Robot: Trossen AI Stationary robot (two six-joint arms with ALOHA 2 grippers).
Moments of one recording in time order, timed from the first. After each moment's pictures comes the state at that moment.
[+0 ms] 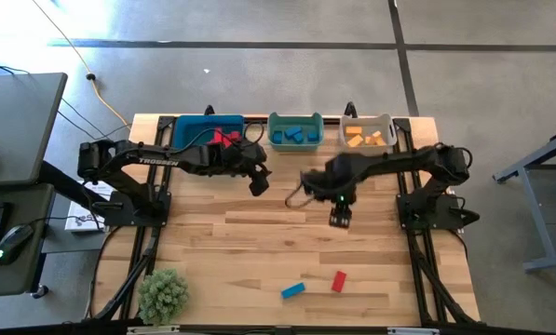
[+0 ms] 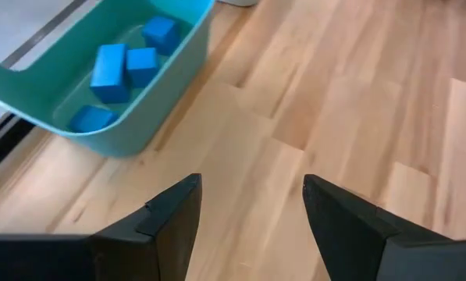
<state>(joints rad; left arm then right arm) 0.33 1.49 0.95 -0.20 -0.17 -0.15 -0.01 1.71 1.44 -1.43 -0.17 0.25</state>
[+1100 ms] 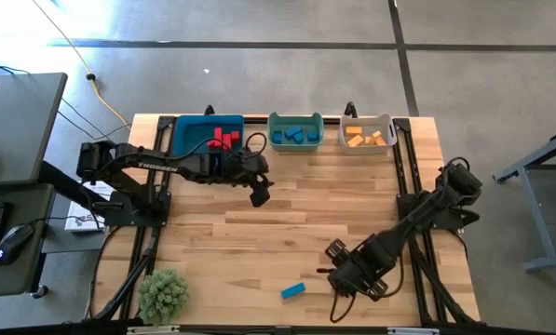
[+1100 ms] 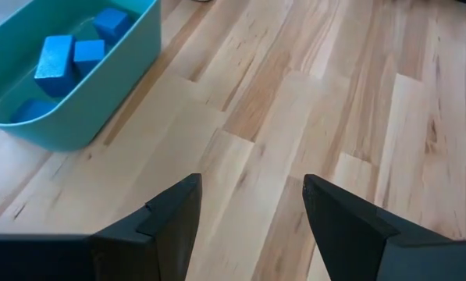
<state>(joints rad) 0.23 1.49 0.95 -0.20 -0.17 -0.23 0.65 1.72 1.39 -1.05 -0.07 -0.11</state>
